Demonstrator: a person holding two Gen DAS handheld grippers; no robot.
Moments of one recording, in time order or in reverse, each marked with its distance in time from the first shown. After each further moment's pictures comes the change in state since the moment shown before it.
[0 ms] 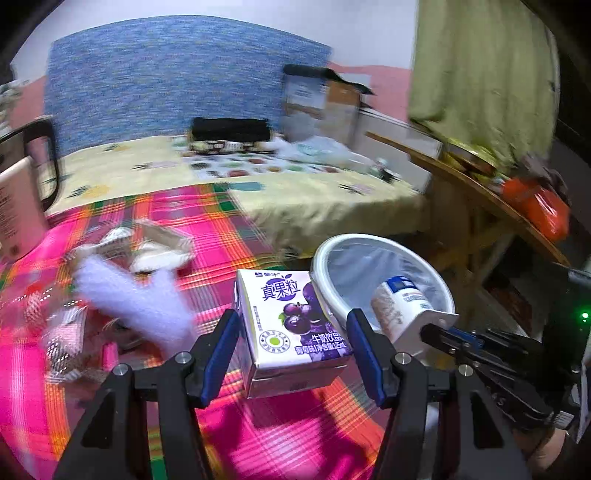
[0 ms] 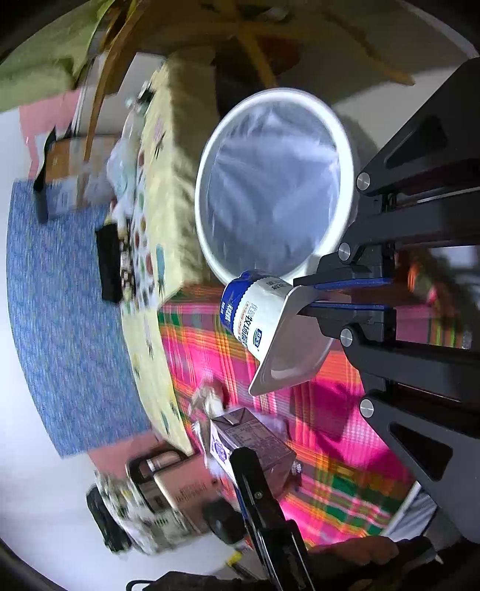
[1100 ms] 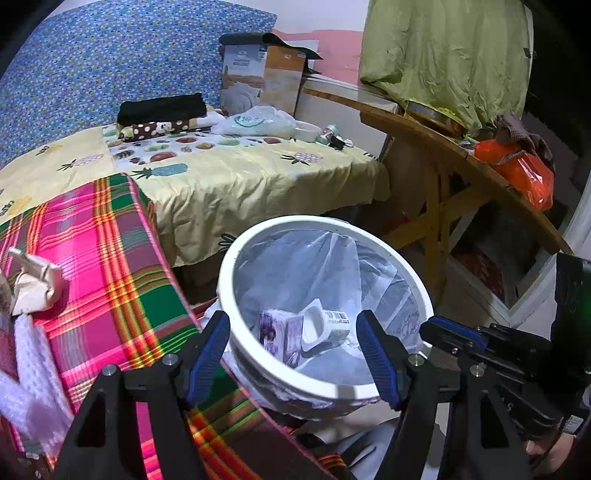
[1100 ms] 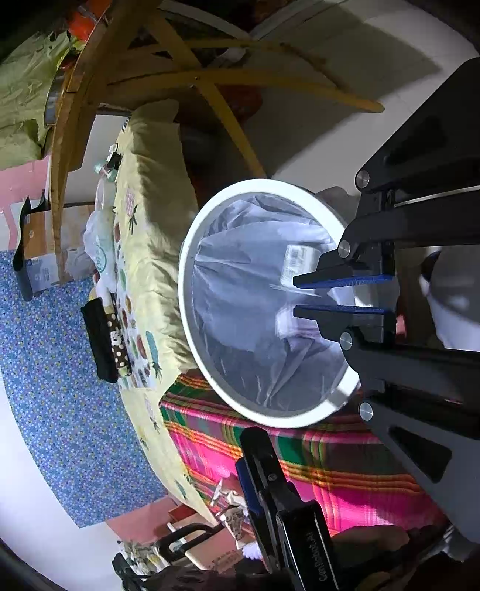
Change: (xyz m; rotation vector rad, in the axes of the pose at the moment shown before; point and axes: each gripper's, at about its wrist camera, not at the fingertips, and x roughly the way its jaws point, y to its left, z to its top) left arm 0.084 -0.054 0.017 0.089 0.114 -0.142; right arm 0.004 -0.070 0.001 0.145 0.035 -0.150
